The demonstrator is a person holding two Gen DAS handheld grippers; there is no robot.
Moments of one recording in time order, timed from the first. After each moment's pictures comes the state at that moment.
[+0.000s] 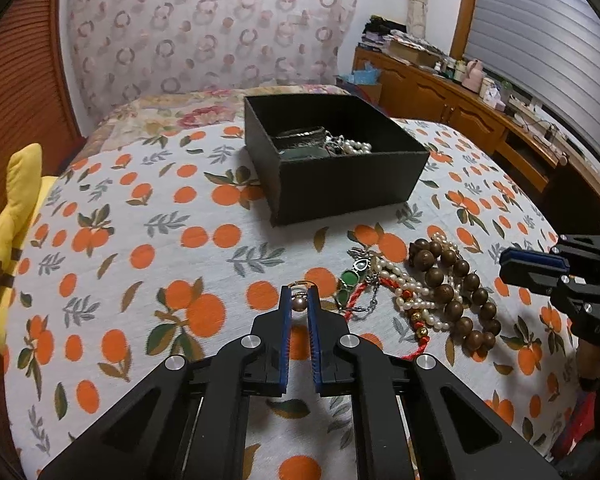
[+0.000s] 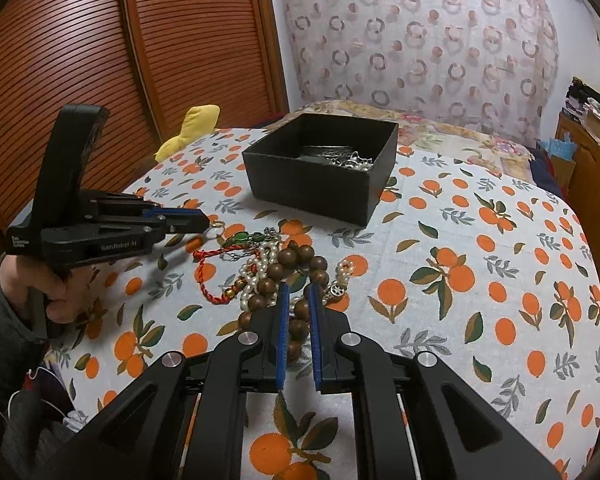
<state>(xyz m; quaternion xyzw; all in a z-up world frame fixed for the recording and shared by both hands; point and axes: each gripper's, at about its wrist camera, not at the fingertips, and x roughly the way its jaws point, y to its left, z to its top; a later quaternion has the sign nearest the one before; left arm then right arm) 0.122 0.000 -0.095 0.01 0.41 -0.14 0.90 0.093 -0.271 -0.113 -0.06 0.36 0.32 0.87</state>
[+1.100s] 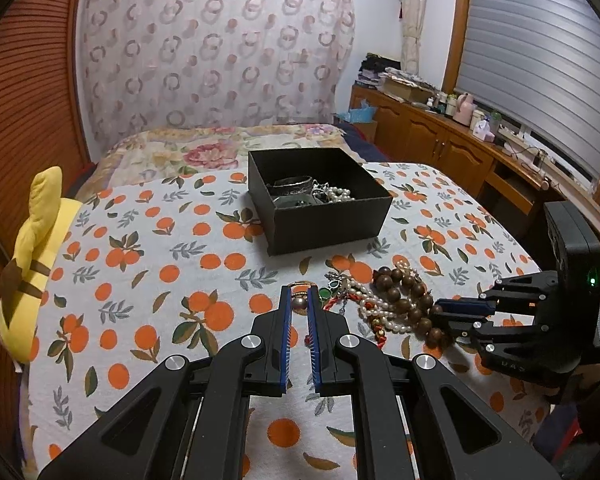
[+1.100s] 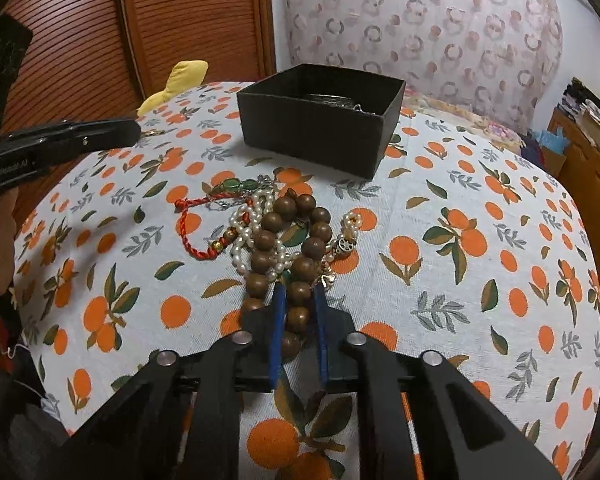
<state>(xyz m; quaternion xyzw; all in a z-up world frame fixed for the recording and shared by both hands) 0.079 0.005 -0.057 0.00 0.35 -0.14 0.93 0.090 -0.254 -0.140 -0.11 0.41 0.28 0.86</state>
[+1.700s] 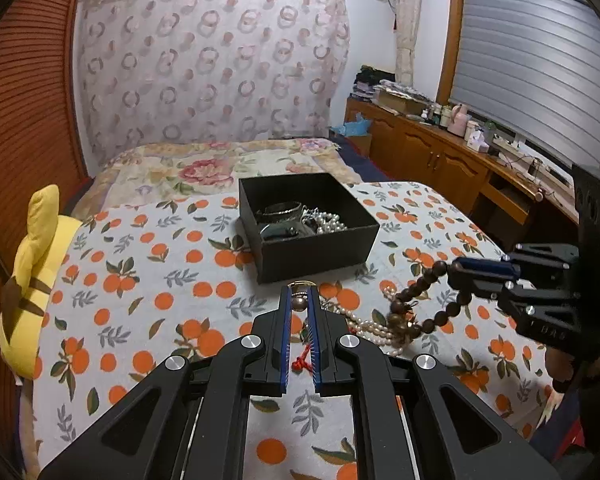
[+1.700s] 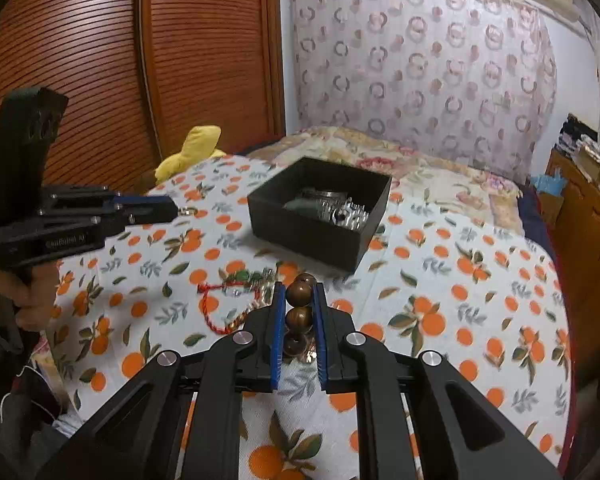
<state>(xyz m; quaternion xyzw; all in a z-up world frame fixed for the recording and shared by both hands) 0.084 -0.005 -0.036 0.00 0.33 -0.15 0.93 0.090 -0.268 -0.071 -0.09 0.31 0.31 0.89</state>
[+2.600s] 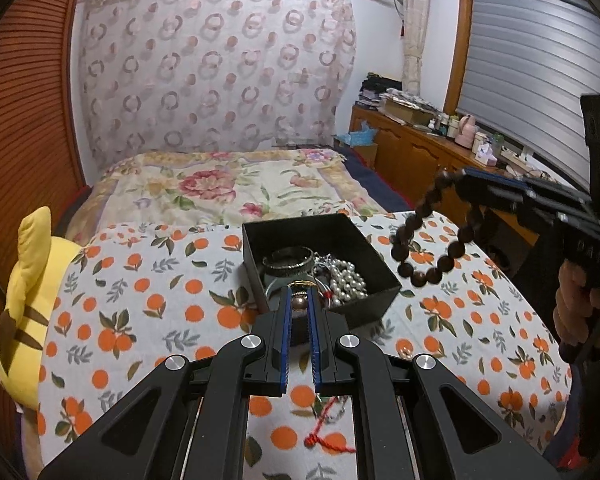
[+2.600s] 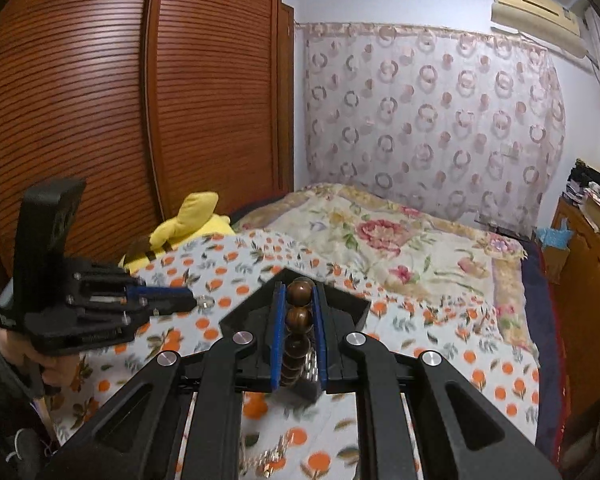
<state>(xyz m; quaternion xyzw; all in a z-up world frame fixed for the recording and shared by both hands) 0.148 -0.006 -0.018 -0.01 0.32 -0.14 0.94 0.168 -0.261 0.003 -0.08 0.23 0.34 0.91</state>
